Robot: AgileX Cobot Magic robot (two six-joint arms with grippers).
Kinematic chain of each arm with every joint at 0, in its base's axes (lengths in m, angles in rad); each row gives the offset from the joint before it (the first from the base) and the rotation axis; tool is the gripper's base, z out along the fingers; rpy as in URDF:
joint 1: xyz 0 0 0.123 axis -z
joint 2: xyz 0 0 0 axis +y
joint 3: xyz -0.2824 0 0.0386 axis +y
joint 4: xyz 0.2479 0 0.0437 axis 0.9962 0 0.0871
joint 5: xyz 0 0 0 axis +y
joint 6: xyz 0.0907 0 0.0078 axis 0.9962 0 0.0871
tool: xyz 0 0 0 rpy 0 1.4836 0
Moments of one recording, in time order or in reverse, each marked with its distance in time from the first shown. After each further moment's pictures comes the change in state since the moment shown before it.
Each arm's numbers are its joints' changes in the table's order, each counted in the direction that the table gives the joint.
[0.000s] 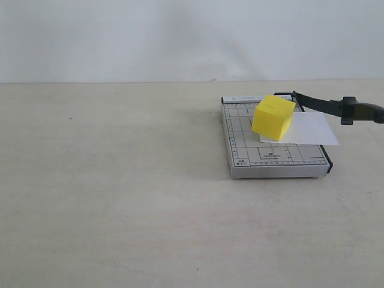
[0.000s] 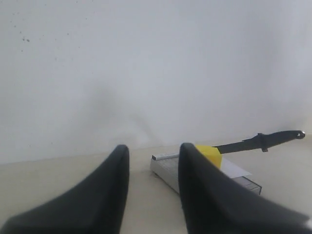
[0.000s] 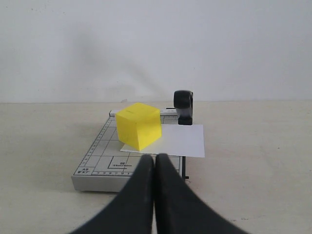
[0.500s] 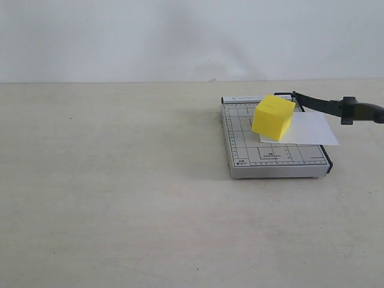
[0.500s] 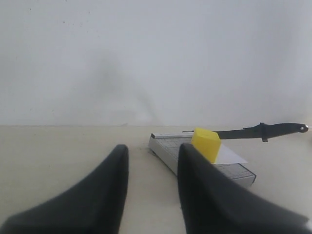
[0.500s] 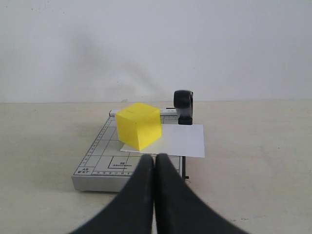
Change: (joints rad) left arm 0.000 0.000 0.000 -0.086 0.081 0.000; right arm 0.000 0.000 0.000 0.000 0.000 0.000
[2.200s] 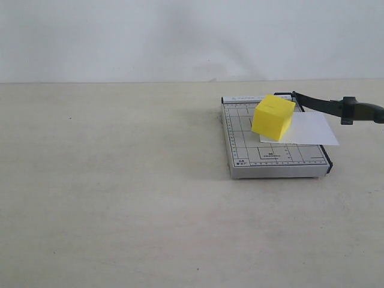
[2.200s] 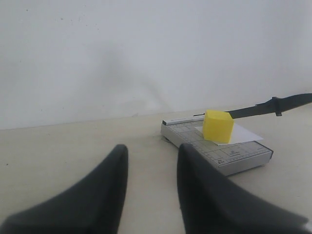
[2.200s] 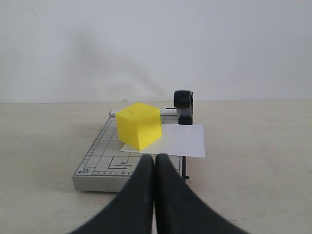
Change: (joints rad) left arm 0.000 0.000 0.000 -0.141 0.045 0.272; right arm 0.000 0.000 0.000 0.002 0.000 0.000
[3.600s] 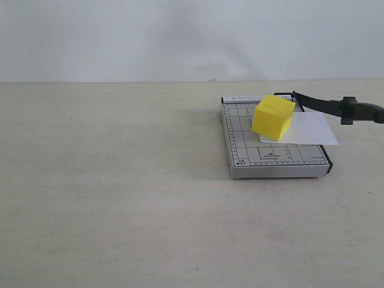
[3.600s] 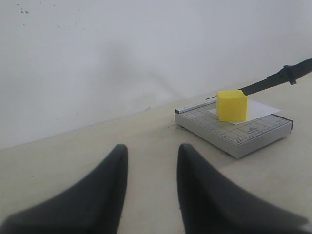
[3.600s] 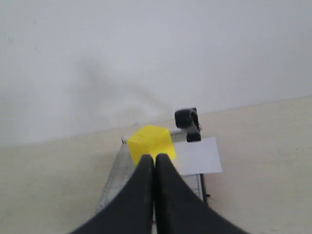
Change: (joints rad) left arm 0.000 0.000 0.000 0.003 0.029 0.182; right arm 0.000 0.000 0.000 0.044 -0.078 0.138
